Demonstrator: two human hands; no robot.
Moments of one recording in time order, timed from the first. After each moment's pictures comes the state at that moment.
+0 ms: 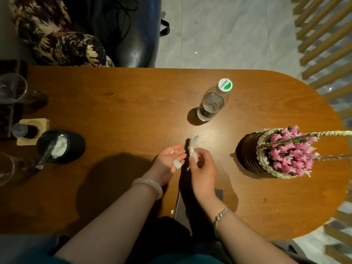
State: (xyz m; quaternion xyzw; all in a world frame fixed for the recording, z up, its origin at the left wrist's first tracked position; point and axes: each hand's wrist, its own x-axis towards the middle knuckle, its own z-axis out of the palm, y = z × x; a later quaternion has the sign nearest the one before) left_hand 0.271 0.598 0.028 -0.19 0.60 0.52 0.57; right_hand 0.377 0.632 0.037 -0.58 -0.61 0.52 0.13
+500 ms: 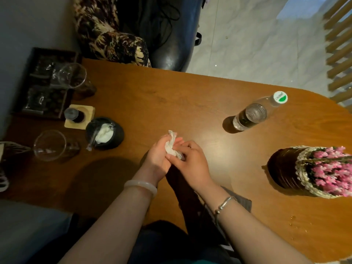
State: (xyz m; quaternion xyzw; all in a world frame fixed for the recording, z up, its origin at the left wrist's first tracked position) left_hand 0.186 0.511 0.074 -0.27 0.52 0.67 0.46; right_hand 0.277 0.573 0.068 -0.31 -0.82 0.48 -0.01
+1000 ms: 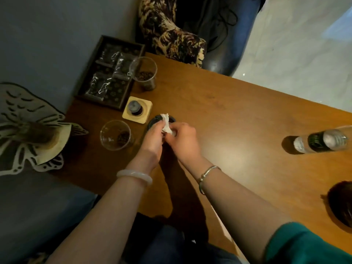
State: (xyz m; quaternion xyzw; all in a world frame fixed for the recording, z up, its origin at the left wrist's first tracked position) left_hand 0.052 0.372 0.094 -0.25 0.64 0.65 0.33; right_hand 0.093 0.447 0.061 -0.23 -0.86 0.45 -0.04
